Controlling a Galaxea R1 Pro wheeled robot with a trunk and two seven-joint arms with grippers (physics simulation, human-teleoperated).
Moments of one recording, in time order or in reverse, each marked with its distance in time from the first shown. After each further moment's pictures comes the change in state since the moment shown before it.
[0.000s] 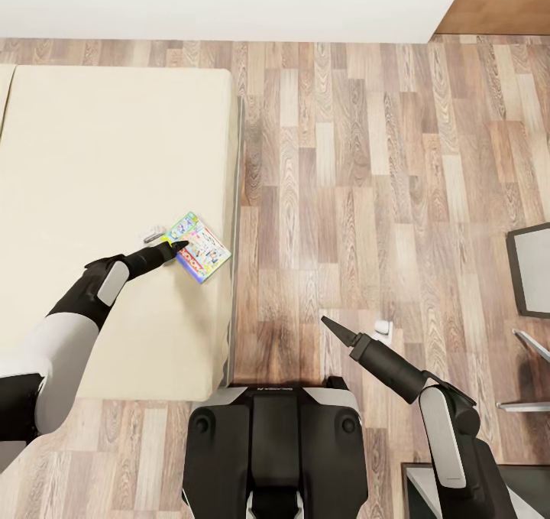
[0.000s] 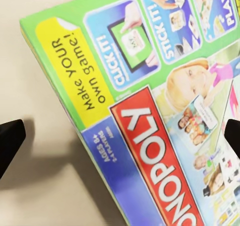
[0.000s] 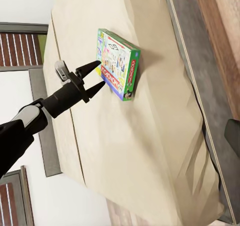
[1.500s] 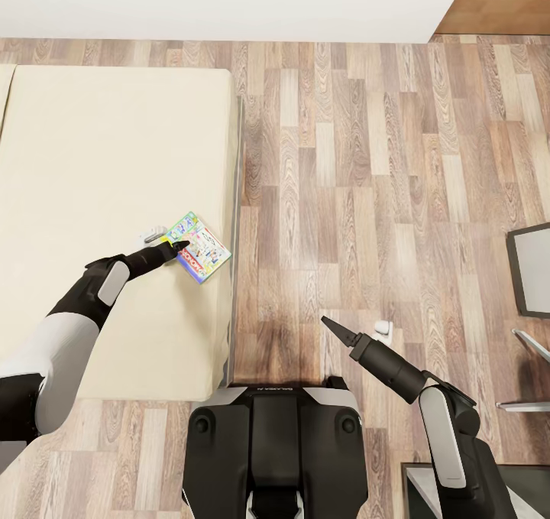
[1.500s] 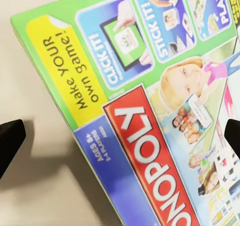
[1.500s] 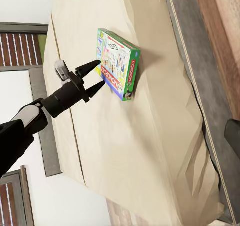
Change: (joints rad) left arm 0.000 -0.001 -0.001 -0.001 0.001 0.002 -0.008; right arm 0.000 0.000 0.000 0.000 0.000 0.000 0.000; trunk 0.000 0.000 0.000
